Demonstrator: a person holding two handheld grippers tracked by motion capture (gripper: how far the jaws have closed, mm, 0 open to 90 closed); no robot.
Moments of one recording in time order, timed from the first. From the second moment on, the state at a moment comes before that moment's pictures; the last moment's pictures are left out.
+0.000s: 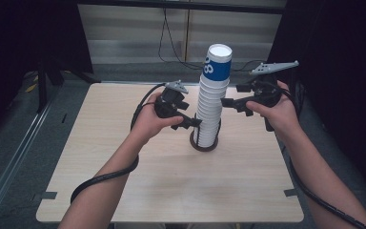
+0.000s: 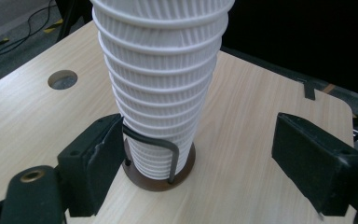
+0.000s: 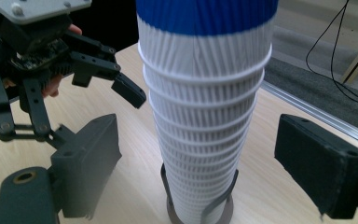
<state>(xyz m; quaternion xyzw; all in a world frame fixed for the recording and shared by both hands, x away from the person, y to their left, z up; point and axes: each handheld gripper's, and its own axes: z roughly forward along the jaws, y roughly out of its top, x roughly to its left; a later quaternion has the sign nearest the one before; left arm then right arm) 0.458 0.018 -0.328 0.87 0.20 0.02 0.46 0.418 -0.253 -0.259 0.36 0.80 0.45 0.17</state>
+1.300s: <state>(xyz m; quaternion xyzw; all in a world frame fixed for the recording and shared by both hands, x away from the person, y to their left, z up) 0.487 -0.001 -0.298 0.85 0.20 0.05 0.49 0.455 -0.218 -0.237 0.36 0.78 0.47 0.19</state>
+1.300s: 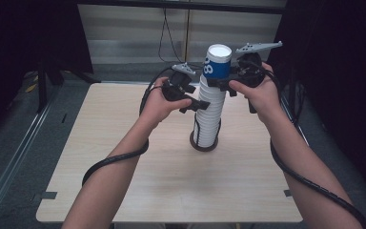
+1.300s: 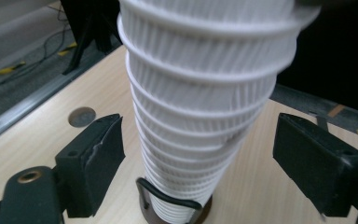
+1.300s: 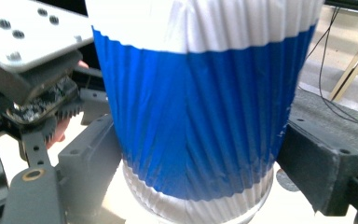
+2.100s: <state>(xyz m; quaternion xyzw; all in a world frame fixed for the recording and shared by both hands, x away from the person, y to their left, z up) 0.493 -0.014 -0.286 0.83 0.19 0.05 0.53 0.454 -0.218 -0.240 0.37 0.78 0.48 0.19</state>
